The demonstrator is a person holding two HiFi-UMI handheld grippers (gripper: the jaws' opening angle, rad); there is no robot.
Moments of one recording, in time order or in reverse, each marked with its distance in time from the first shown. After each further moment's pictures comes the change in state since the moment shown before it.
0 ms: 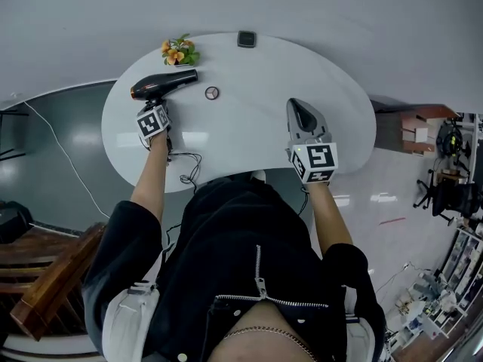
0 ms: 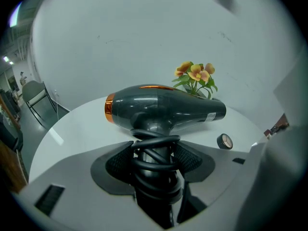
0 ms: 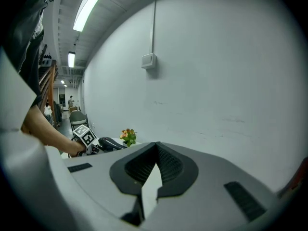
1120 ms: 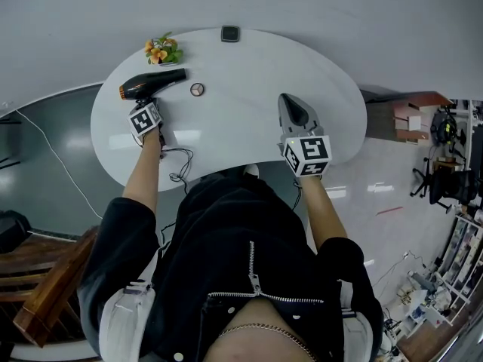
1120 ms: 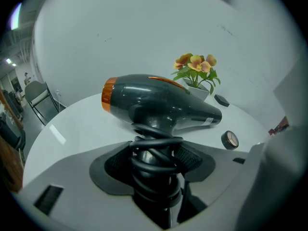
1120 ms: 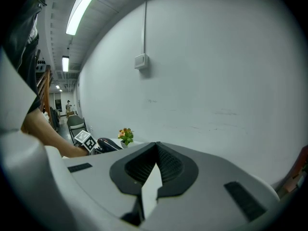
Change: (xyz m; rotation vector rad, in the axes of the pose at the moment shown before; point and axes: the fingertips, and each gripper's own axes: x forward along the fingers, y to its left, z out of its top) left arm 0.016 -0.008 -0.010 -0.008 0.003 0.035; right arm -0.014 -0.018 -0.014 0.074 0.008 -0.024
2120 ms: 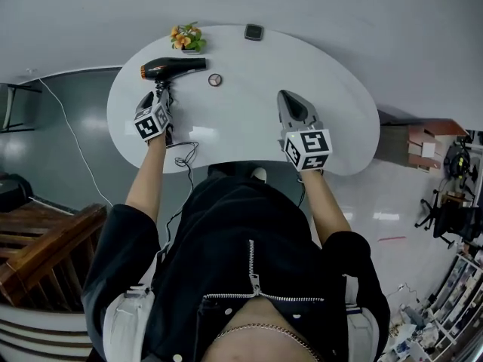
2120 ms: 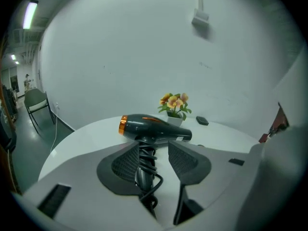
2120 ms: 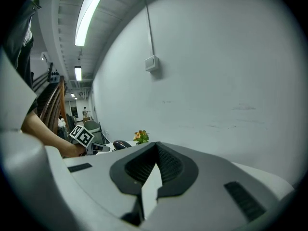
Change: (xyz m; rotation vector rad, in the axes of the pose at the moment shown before) left arm -0.098 -0.016 0.019 0.022 -0.253 -0.065; right arm 0.008 0.029 -0.005 0.013 -0.035 0.181
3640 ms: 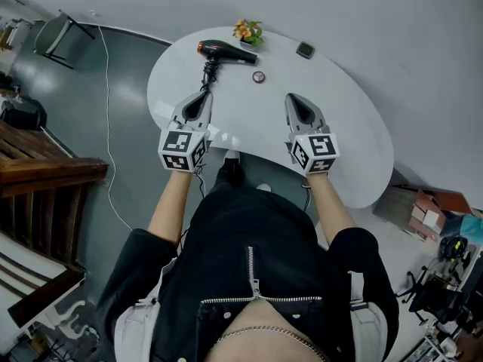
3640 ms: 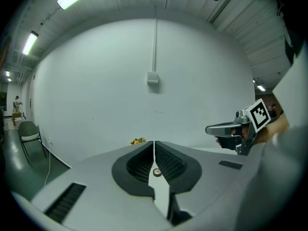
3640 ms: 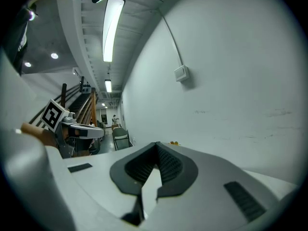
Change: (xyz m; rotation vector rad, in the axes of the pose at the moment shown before) left arm -0.239 -0.139 0.050 0.177 -0.399 -0.113; right arm -0.011 0.086 0.025 -0.071 -0.122 0.338
